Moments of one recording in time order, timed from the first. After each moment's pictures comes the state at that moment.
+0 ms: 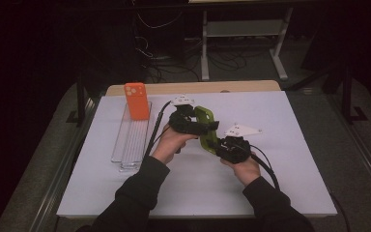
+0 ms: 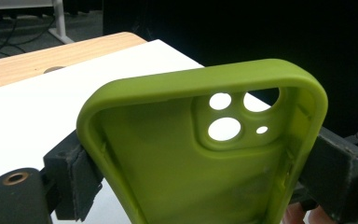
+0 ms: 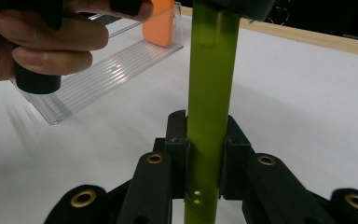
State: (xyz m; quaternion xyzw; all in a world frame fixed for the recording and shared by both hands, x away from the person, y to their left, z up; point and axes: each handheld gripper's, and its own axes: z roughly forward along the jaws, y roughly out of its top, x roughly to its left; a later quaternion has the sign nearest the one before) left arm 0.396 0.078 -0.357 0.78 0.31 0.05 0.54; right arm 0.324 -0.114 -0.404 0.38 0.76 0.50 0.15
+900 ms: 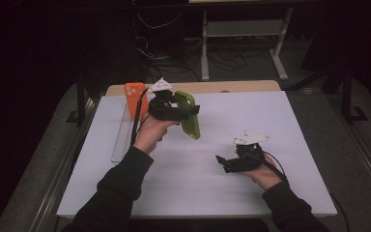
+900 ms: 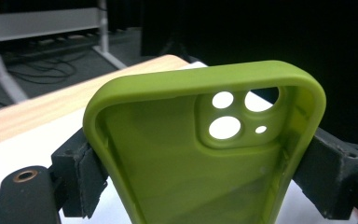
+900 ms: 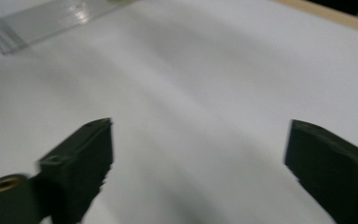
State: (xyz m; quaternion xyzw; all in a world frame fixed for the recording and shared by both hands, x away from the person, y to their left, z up) left arm 0.408 0.130 -0.311 0.77 0.34 0.12 0.53; right arm 0.309 -0.145 -0.414 0.38 0.80 0.42 0.18
